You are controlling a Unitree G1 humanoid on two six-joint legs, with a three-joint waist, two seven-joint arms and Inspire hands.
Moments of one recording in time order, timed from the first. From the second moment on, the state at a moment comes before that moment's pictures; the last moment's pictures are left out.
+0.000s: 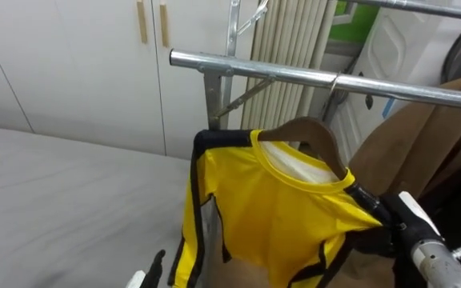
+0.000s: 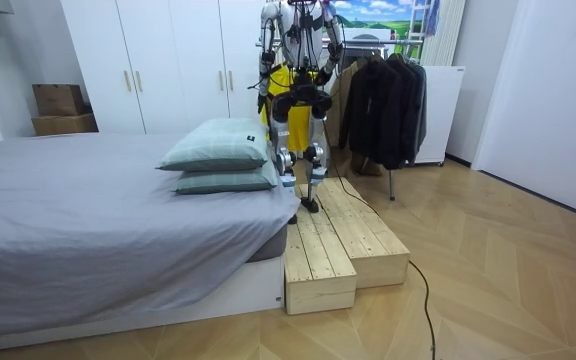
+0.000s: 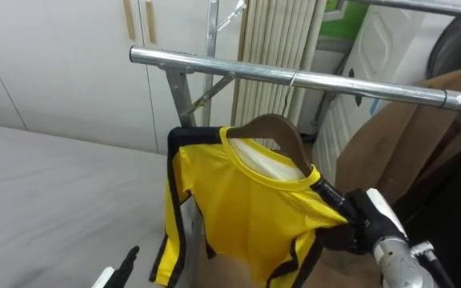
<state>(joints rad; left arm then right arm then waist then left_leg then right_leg) 0.05 0.21 -0.19 0.67 0.27 -0.13 0.11 -0.26 -0.41 0.06 0.78 -0.23 -0.13 -0.02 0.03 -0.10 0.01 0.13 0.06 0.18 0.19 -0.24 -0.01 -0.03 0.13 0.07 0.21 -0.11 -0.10</state>
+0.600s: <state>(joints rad) 0.04 0.22 -0.19 0.66 0.27 -0.13 0.10 -0.26 -0.38 0.06 0.85 -0.22 -0.16 -0.10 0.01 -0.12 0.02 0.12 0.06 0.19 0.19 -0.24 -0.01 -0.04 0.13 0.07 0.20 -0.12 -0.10</state>
